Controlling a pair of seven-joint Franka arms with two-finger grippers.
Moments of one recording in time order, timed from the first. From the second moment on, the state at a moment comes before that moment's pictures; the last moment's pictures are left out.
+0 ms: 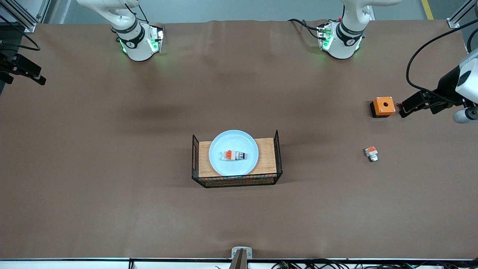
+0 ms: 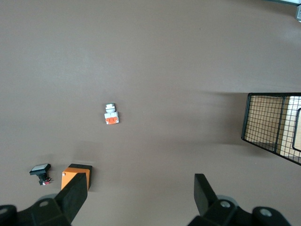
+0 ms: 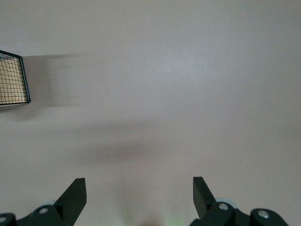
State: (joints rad) left arm -0.10 0.03 0.05 -1.58 -0.07 1.68 -0.18; right arm -0.02 -0.16 -0.08 -1.69 0.01 1.53 -0.04
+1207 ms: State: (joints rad) left arm -0.05 0.00 0.01 -1.65 -0.07 1.71 -0.16; right arm -0.02 -0.17 -0.08 -1.67 0.00 1.48 -0.04
